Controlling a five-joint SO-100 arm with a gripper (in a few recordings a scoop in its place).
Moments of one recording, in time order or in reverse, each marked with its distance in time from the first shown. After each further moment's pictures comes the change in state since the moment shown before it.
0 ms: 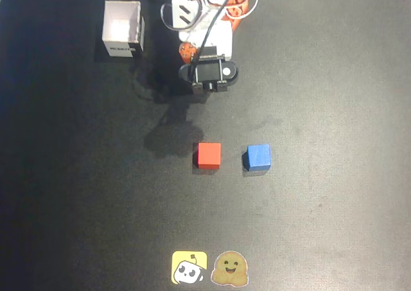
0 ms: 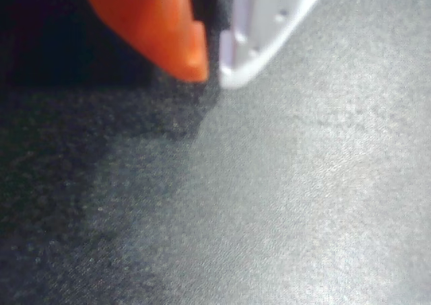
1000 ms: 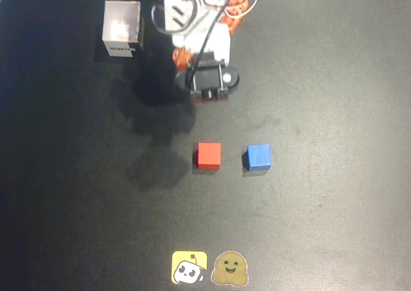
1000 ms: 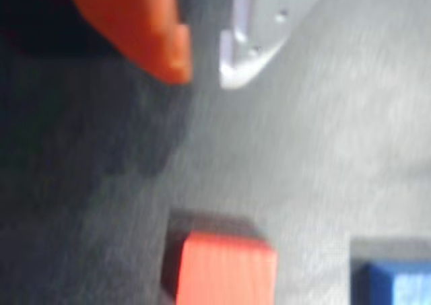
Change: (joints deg) arm 0.8 -32.3 -26.3 -8.0 -3.6
